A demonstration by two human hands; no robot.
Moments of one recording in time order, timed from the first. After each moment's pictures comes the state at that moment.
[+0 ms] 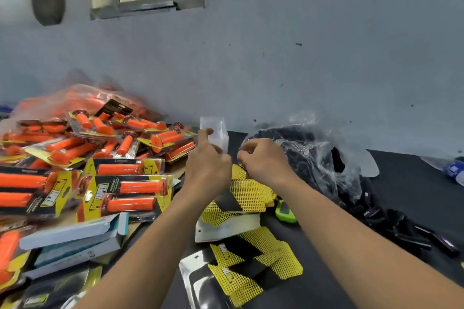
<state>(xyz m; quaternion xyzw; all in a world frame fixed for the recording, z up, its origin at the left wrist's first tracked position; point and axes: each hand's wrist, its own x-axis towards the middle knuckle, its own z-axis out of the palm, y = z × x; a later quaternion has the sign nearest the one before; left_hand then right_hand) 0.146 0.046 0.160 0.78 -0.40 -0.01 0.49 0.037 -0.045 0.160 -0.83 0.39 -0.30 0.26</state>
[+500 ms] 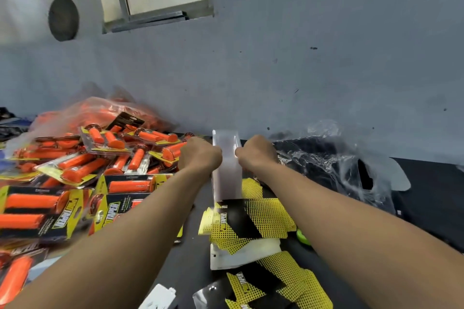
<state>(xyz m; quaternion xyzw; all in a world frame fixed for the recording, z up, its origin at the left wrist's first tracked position) 0.228 -0.011 0.192 0.87 -0.26 -0.03 0.42 0.134 -0.098 0.181 -0.78 0.49 -0.27 0.29</state>
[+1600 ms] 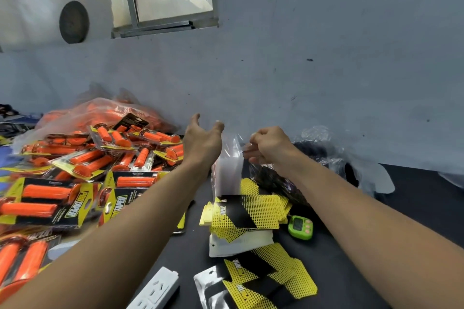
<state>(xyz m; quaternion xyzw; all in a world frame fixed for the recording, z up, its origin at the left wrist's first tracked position) 0.201 0.024 0.224 0.71 -0.31 -0.05 0.63 0.070 -0.066 0.224 -0.68 0.37 -0.36 0.52</state>
